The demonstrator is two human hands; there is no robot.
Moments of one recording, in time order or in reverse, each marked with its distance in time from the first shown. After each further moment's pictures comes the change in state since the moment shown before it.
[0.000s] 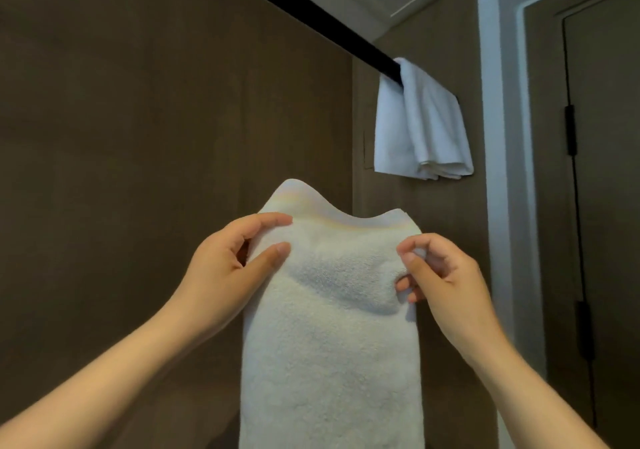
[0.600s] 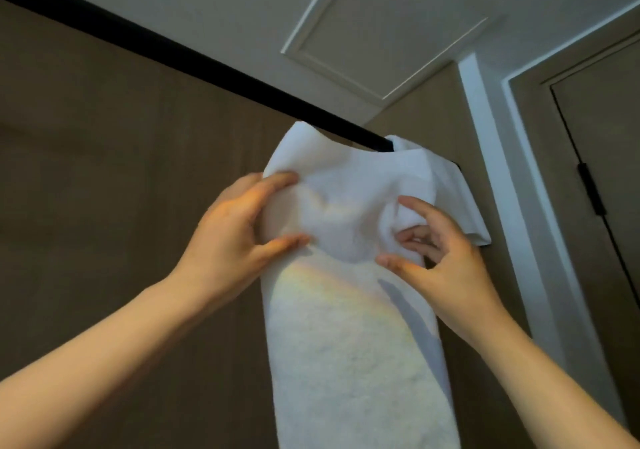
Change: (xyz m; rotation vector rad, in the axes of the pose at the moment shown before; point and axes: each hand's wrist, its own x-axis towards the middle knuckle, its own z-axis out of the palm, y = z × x) left_hand 0.119 0.048 -0.013 0.507 0.134 0.477; right_hand 0.117 -0.017 -0.003 0.026 0.001 -0.352
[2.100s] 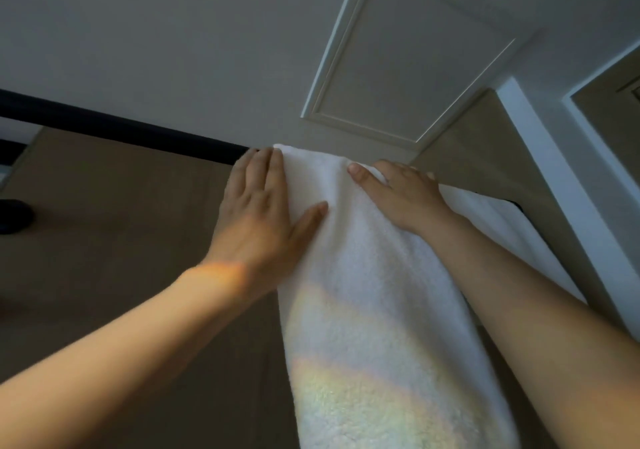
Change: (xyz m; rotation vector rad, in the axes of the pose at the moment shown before) left_hand 0.098 0.011 0.028 0.610 0.105 -0.163; right_hand 0.215 0.018 0.022 -0.681 0.006 -0.183
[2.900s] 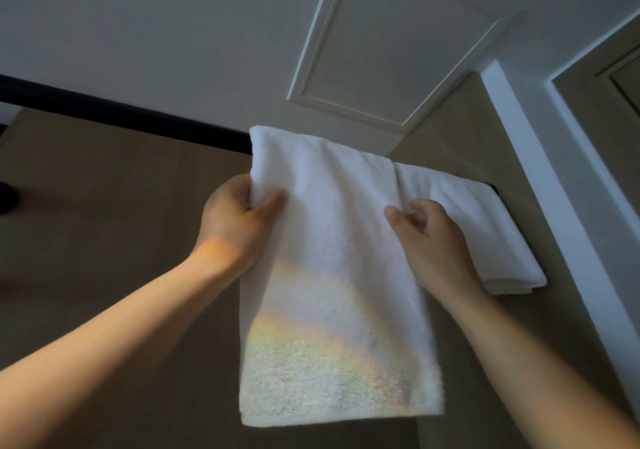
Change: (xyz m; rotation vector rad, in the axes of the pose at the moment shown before) left_hand -0.015 0.003 0.006 -0.588 0.048 -0.335; right_hand -0.116 0.016 -0.010 0.619 0.061 0.344
